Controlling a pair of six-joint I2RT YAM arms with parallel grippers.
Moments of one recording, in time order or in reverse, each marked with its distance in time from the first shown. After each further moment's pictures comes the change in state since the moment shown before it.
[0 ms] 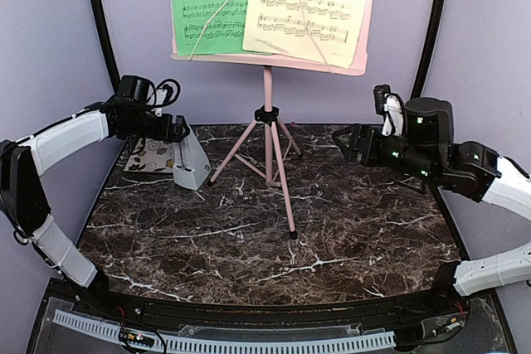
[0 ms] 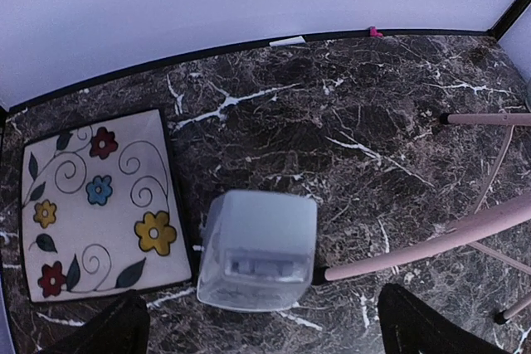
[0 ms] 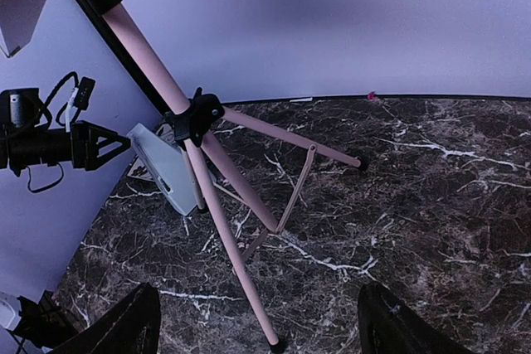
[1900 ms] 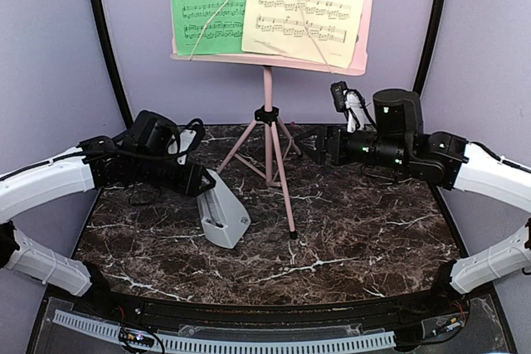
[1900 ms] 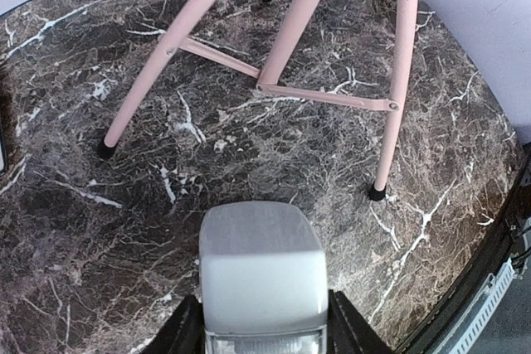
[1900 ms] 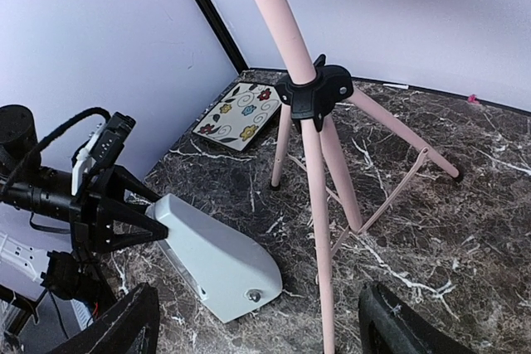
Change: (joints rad) left arm -0.464 -0.317 -0.260 -0.106 -0.048 -0.251; right arm -0.001 0.217 0.084 0.147 -0.290 -0.087
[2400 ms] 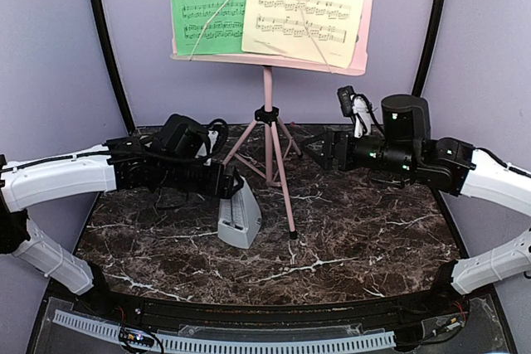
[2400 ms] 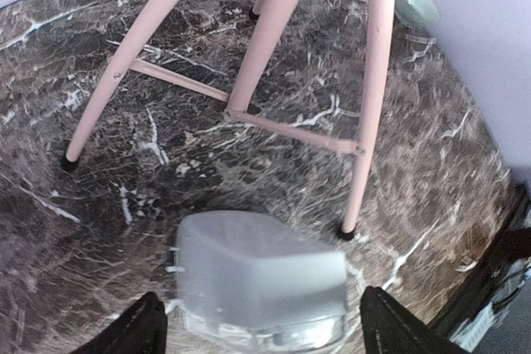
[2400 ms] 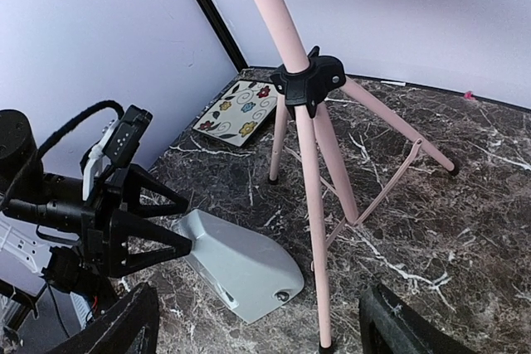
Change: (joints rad) left arm -0.167 0.161 0.085 0.069 -0.192 -0.195; right arm 0.000 -0.056 -0.054 -0.002 -0.002 -0.003
